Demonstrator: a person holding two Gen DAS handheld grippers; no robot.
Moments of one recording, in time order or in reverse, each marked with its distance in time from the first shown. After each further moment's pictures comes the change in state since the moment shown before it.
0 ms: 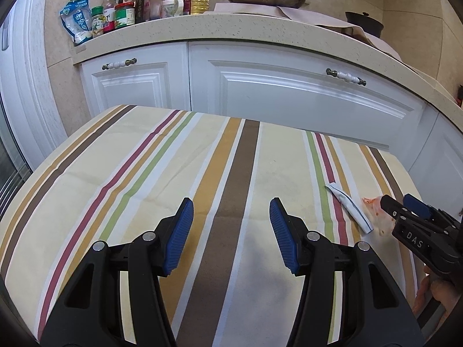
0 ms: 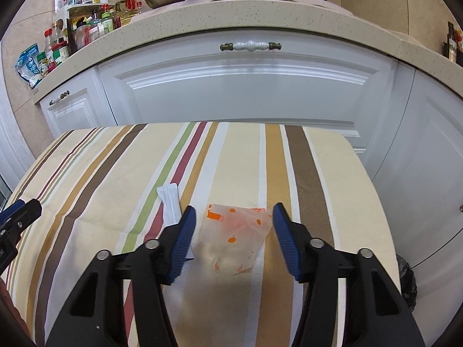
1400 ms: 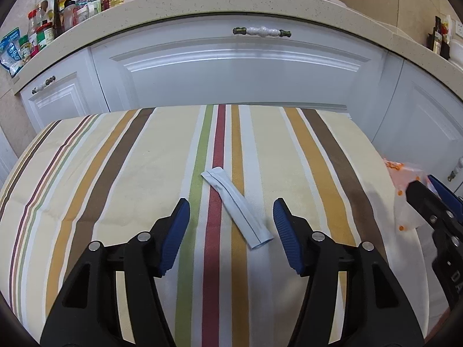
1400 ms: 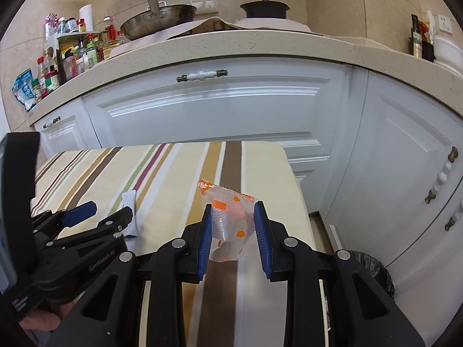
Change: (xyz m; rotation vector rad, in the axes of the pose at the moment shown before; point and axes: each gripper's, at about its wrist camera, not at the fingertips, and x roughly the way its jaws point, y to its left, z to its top) left arm 0.043 -0.148 -0.006 0.175 0.101 -0.109; right arm -0.057 -0.075 -0.014 0.056 -0.113 -0.061
